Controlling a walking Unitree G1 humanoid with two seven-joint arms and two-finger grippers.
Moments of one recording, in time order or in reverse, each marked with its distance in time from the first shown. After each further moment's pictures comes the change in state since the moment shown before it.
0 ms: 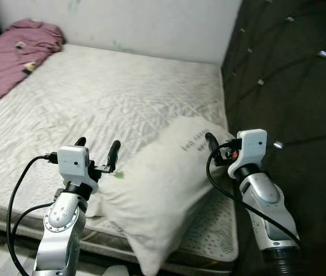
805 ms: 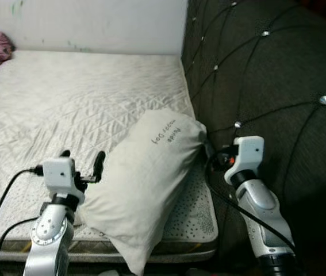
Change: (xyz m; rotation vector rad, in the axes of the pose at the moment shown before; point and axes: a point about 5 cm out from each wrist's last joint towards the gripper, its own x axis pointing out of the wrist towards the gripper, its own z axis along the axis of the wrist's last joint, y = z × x) left arm -0.020 0.022 -0.014 0.024 0.062 0.123; right arm -0.010 0.001 -0.008 0.024 0.007 -0.057
